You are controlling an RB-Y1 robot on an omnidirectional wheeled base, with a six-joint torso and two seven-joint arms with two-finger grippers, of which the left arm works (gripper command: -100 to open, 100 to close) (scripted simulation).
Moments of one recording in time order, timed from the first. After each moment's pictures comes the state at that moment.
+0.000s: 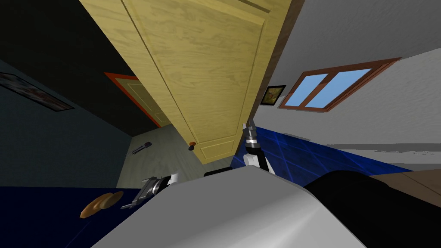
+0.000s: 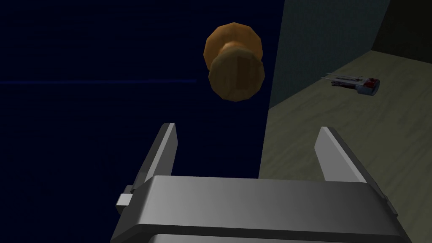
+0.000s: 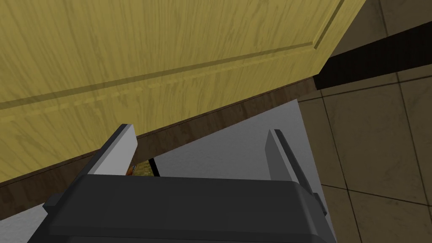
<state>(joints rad) -0.19 0.13 0.69 -0.51 1.07 -1.19 0.93</state>
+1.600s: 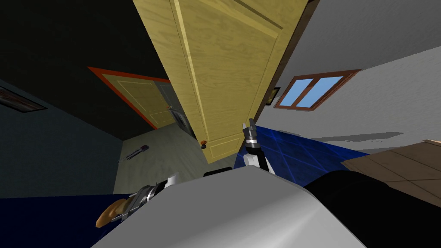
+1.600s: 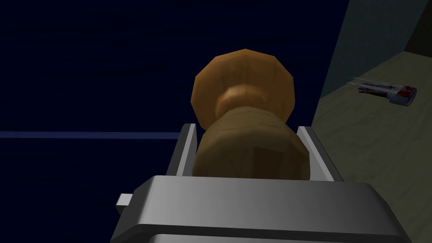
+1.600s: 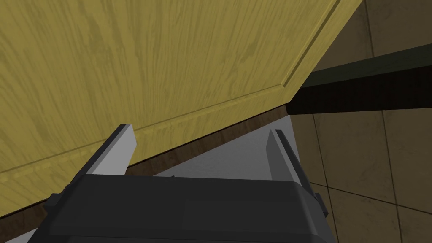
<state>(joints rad) -0.20 0.16 0.75 -0.44 1.13 -1.24 0.95</state>
